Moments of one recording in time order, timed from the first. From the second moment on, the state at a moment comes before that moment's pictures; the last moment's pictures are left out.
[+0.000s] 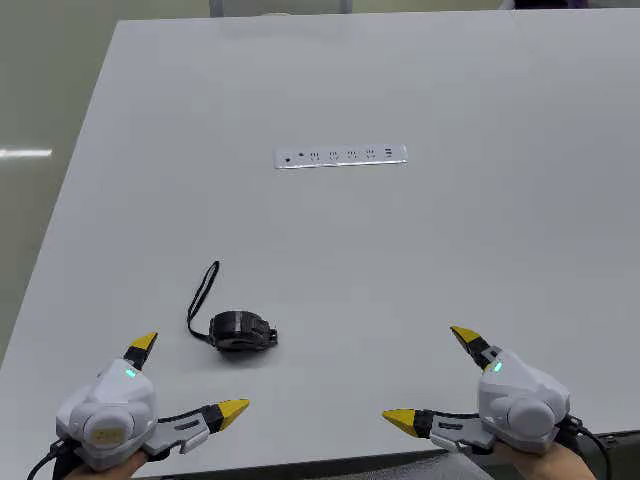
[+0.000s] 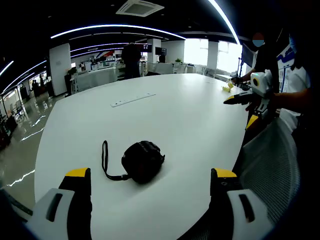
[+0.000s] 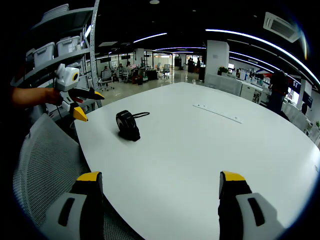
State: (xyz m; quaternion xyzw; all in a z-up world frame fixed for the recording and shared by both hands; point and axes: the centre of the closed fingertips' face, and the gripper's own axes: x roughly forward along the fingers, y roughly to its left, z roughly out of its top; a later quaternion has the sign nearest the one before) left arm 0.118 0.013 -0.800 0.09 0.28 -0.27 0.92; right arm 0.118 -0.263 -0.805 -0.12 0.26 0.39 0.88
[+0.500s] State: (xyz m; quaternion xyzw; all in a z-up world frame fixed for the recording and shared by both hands) left arm 0.117 0.014 -0.800 0.09 0.28 -0.27 0.92; right arm 0.116 -0.263 -0.806 -0.12 0.26 0.39 0.87
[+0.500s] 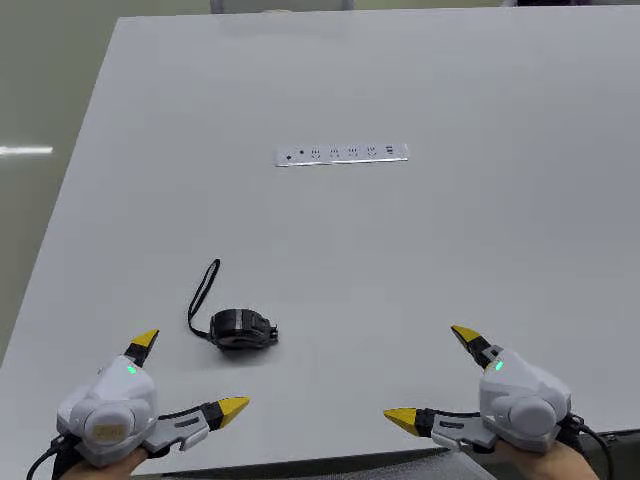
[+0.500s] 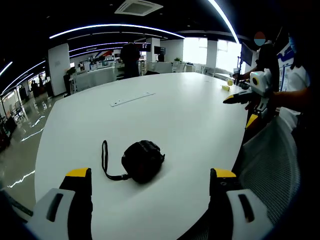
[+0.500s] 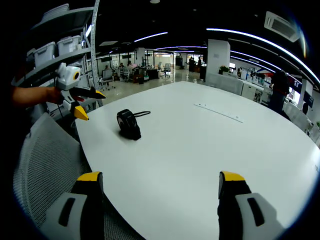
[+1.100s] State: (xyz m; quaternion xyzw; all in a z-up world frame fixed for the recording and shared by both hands) left arm 0.120 0.014 -0.804 0.11 0.29 -0.29 0.90; right arm 0.118 -0.263 -0.807 -0.12 0.27 0.40 0.87
